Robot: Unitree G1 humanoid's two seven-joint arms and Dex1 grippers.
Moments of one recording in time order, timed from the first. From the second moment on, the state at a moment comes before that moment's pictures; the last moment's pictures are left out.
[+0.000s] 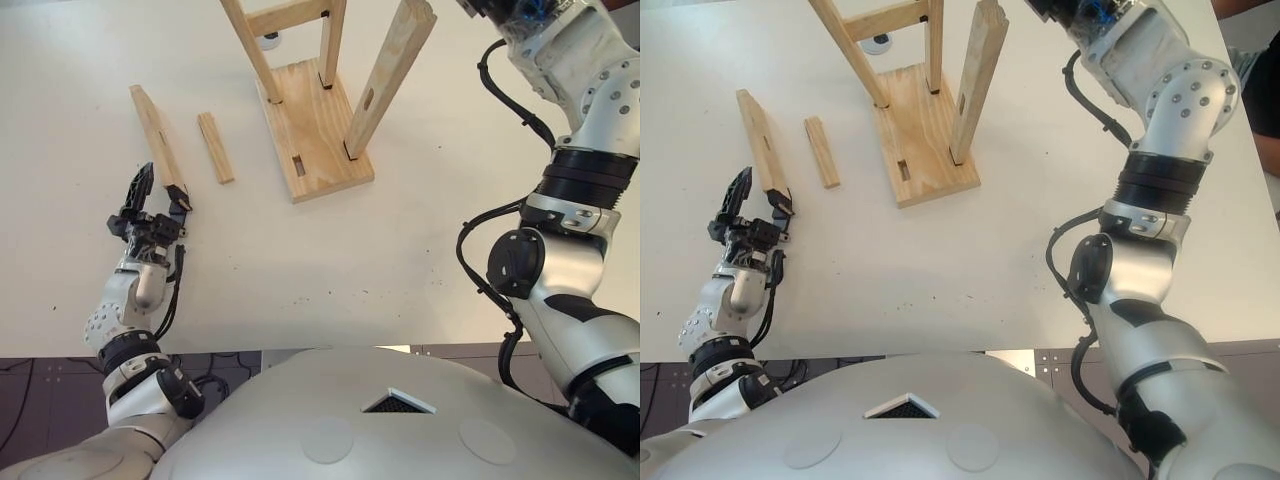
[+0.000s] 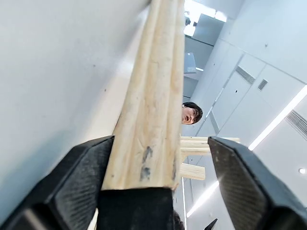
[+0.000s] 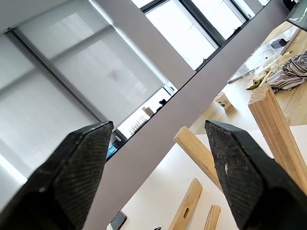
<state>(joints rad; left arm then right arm) 0.08 0.30 0.69 0.57 -1.74 0.94 -0.28 -0.75 -0.20 -0.34 0.19 1.09 0.94 0.39</state>
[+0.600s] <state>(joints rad) 0.22 0.50 0.68 0.30 -1.26 0.79 -0.32 -0.69 -0.20 -0.31 0.15 1.08 0.94 0.37</state>
